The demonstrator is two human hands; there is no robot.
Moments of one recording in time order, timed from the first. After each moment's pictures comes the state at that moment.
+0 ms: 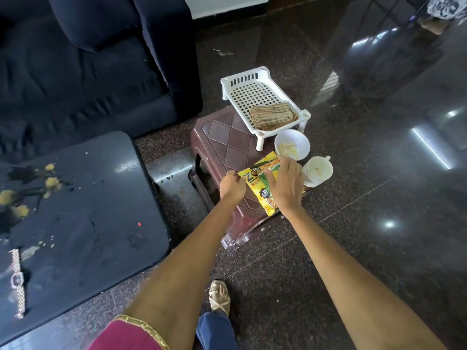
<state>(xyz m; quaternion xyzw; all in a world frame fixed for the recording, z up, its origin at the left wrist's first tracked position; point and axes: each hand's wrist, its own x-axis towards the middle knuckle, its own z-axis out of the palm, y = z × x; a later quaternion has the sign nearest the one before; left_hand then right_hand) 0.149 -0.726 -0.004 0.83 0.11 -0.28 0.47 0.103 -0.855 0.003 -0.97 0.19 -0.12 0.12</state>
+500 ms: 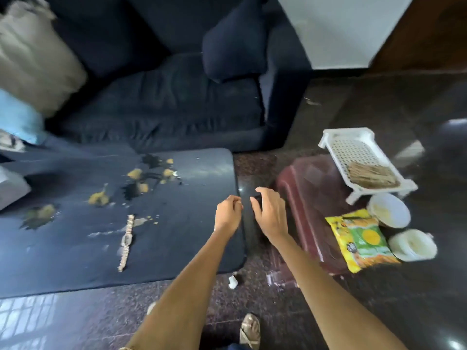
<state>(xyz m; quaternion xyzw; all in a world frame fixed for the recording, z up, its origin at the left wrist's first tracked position) 0.145 -0.488 0.026 0.86 0.18 -0.12 0.47 0.154 -0.614 0.011 -0.95 -0.10 -0.12 0.26</state>
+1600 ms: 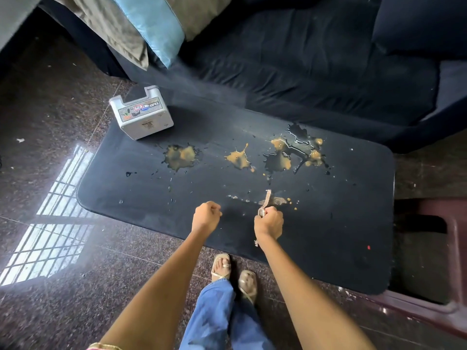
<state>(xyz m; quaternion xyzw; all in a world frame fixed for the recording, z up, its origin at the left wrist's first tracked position) 0.009 -0.058 -0.075 0.77 0.42 -0.17 0.45 0.067 -0.199 -0.075 -0.92 0.19 0.23 0.25</state>
